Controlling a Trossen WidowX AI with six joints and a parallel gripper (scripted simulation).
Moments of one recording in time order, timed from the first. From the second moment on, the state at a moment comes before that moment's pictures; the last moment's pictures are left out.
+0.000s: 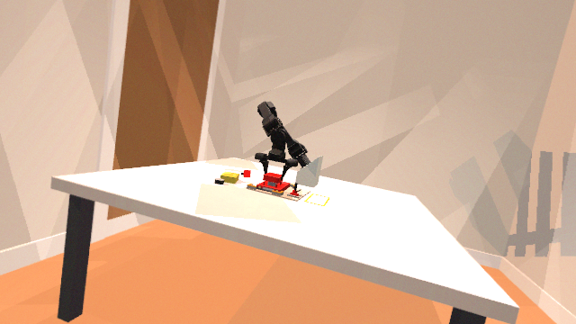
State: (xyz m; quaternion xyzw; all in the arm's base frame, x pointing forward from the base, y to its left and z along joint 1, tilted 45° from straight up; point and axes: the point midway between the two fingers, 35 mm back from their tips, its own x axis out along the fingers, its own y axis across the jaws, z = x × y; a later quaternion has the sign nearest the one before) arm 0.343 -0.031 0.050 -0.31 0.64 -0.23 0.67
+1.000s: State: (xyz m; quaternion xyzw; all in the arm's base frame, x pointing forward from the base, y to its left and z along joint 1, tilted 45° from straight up) arm 0.345 -0.038 0.043 -0.31 0.64 -0.23 0.67
